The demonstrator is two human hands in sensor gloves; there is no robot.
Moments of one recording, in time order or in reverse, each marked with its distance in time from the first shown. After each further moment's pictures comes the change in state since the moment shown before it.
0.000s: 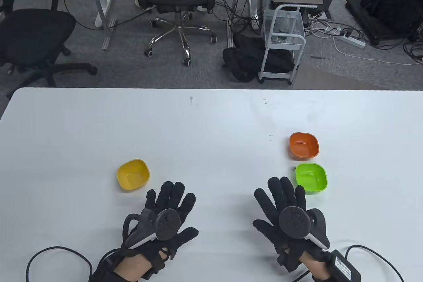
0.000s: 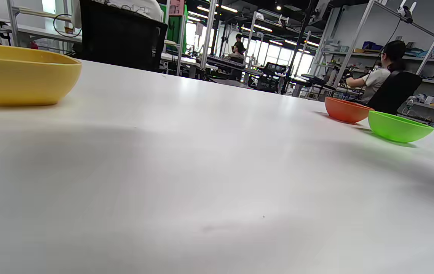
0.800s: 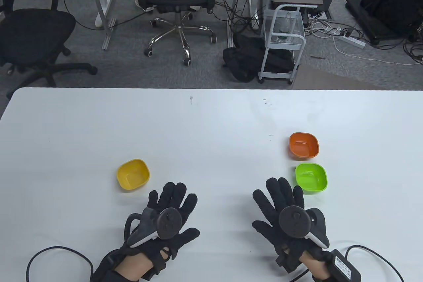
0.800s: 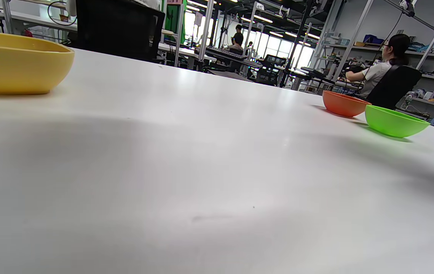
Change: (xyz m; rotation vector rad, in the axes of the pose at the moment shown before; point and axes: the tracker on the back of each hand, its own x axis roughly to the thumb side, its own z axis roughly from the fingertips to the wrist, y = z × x) left_hand 0.002 -0.001 -0.001 -0.030 -0.009 0.001; right_hand 0.001 0.002 -0.001 0.021 -0.010 -0.037
